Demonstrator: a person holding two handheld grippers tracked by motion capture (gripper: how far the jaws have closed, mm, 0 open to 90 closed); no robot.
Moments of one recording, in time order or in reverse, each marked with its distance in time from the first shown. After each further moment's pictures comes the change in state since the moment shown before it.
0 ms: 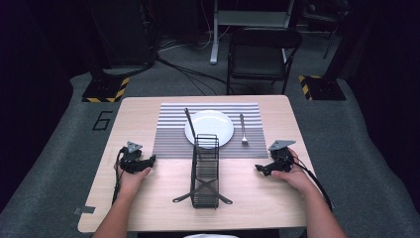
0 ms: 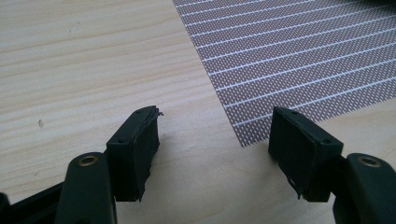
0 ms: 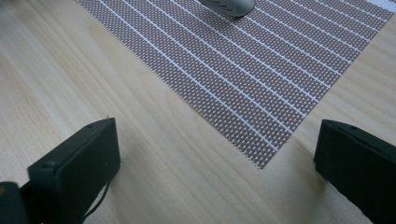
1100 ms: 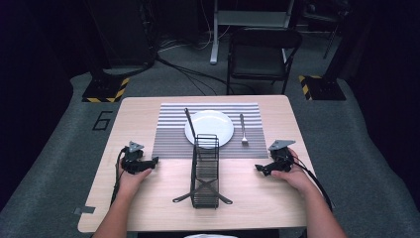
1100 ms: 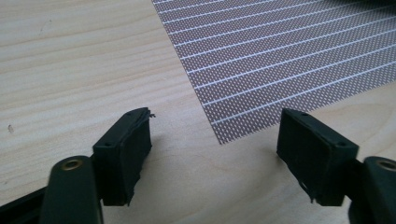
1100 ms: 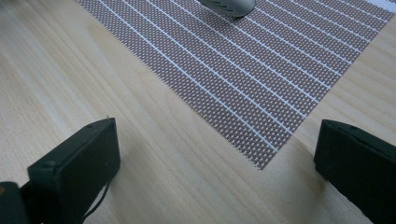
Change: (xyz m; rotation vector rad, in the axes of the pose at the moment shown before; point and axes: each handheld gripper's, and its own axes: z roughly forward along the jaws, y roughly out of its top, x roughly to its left) left arm -0.003 0.003 -0.001 0.024 -0.061 0.006; right arm 0.000 0.000 0.000 0.001 0.001 0.003
